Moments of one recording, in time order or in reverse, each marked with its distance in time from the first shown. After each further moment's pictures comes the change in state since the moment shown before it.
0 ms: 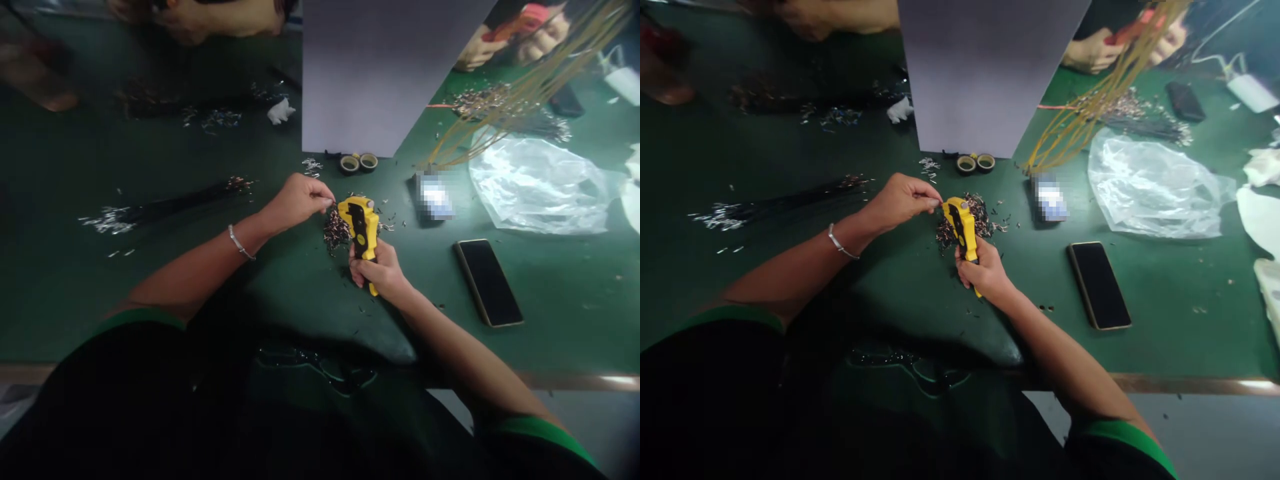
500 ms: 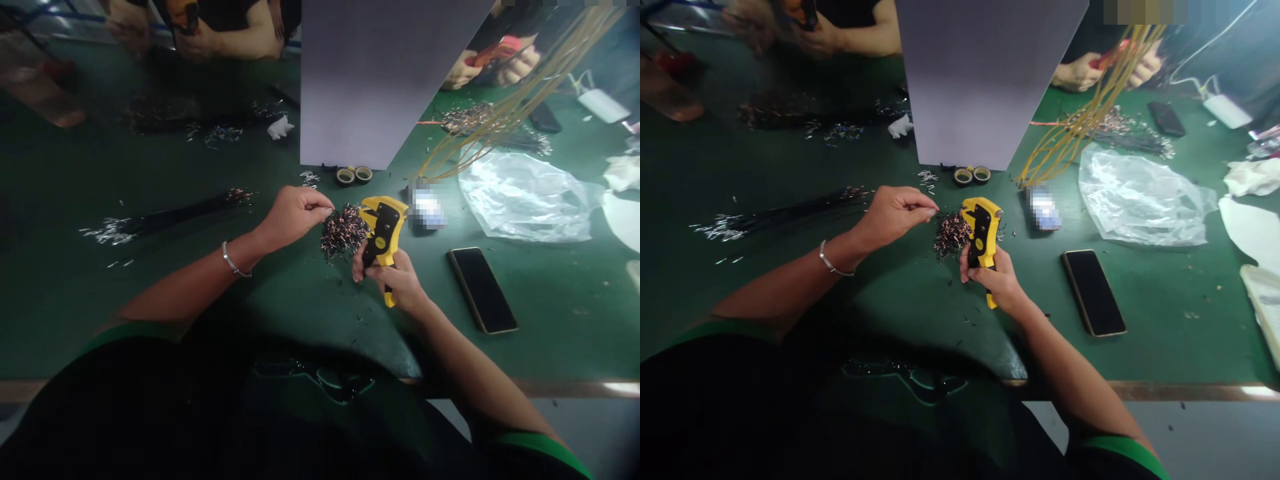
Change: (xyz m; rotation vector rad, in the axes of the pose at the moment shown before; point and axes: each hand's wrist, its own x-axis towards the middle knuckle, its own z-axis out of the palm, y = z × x) left_hand -0.018 0.022 -0.006 0.068 0.143 0.132; right_hand -0.005 -0.015 -0.017 0.099 -0.055 -0.090
